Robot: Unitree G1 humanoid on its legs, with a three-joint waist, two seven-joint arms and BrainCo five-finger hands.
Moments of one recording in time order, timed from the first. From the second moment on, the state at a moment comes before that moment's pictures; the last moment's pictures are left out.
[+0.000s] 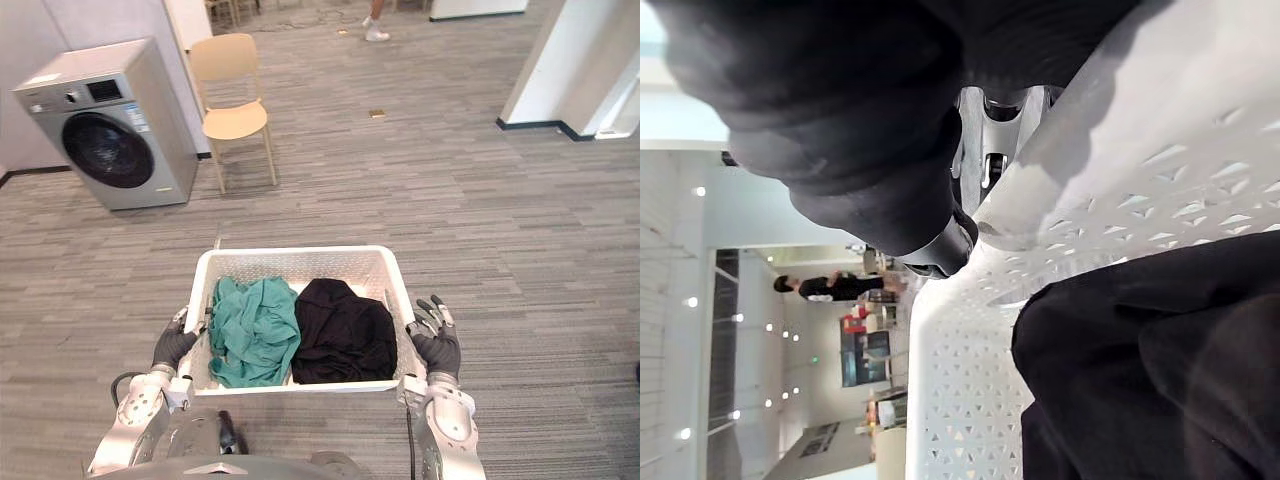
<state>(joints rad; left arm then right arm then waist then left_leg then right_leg) 0.30 0.04 -0.15 0.00 -0.14 0.05 0.07 0.34 -0.18 -0.18 -0.11 0.24 -0.01 -0.12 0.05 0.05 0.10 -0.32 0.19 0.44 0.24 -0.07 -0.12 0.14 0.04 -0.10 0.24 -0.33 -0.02</state>
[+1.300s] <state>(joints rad) 0.21 0.09 -0.16 0.01 -0.08 0.06 0.06 0.41 -0.11 -0.19 -0.09 0.23 0.00 -0.09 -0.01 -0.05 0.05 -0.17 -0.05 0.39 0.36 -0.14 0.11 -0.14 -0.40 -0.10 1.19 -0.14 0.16</state>
